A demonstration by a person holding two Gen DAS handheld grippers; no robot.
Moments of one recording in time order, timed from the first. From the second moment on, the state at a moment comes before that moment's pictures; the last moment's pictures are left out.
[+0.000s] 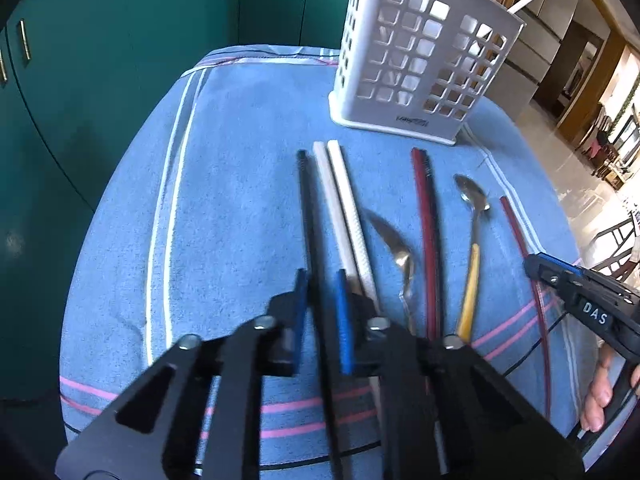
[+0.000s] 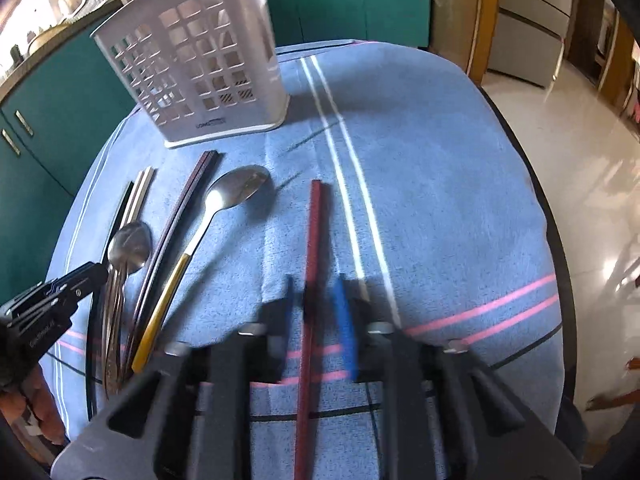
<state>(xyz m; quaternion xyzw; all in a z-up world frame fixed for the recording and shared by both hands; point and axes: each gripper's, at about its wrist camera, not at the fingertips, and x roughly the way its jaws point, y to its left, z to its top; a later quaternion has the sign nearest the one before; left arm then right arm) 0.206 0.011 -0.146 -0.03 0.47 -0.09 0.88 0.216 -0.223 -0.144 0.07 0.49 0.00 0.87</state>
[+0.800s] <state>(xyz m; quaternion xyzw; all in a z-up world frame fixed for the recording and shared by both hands) 0.155 0.017 -0.145 0.00 0.49 -0.12 0.86 0.186 -0.221 -0.144 0.07 0.52 0.05 0.85</state>
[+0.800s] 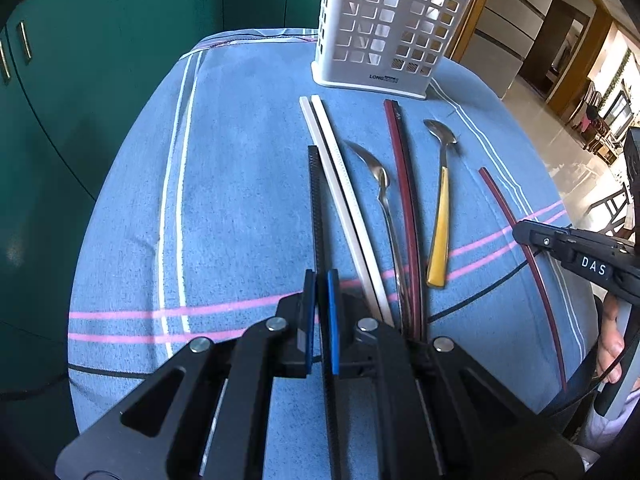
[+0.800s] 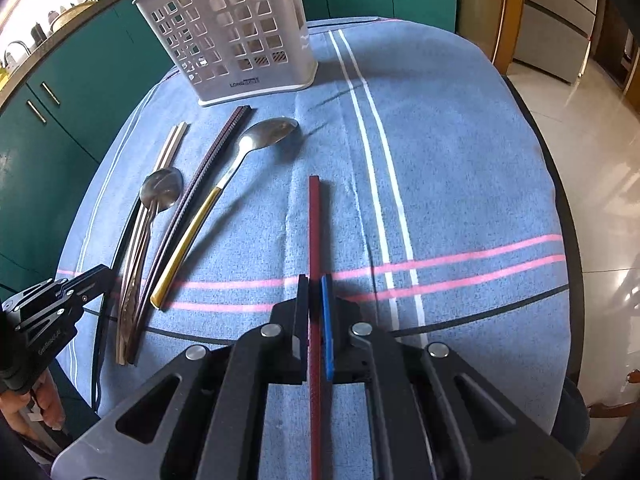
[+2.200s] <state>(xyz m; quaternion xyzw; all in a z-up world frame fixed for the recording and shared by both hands) 0.239 -0.002 -0.144 0.05 0.50 -0.08 0.86 0.232 -0.202 -0.139 -0.03 0.51 0.00 0.86</state>
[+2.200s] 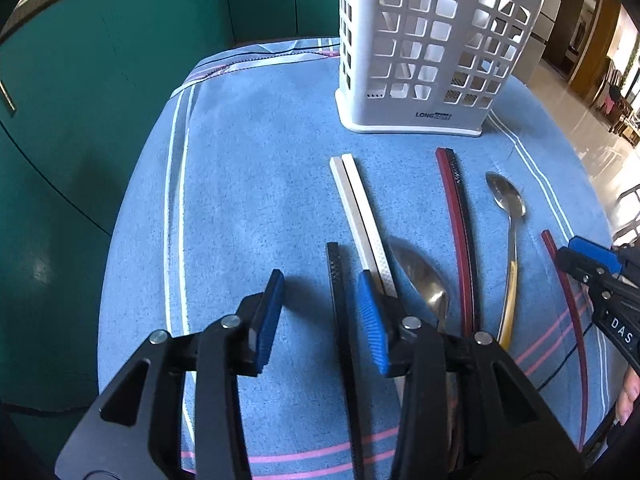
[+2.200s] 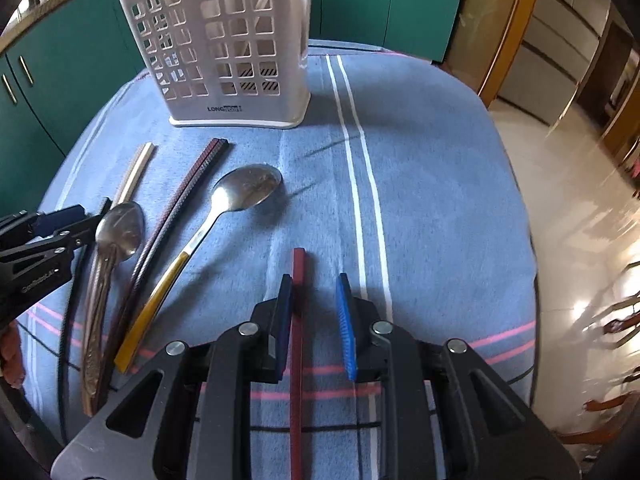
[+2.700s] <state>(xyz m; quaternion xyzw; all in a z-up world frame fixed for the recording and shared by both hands) 0.240 0.000 -0.147 0.06 0.49 -0.08 0.86 0.238 -0.193 -0.143 -0.05 0.51 0.01 0.86</state>
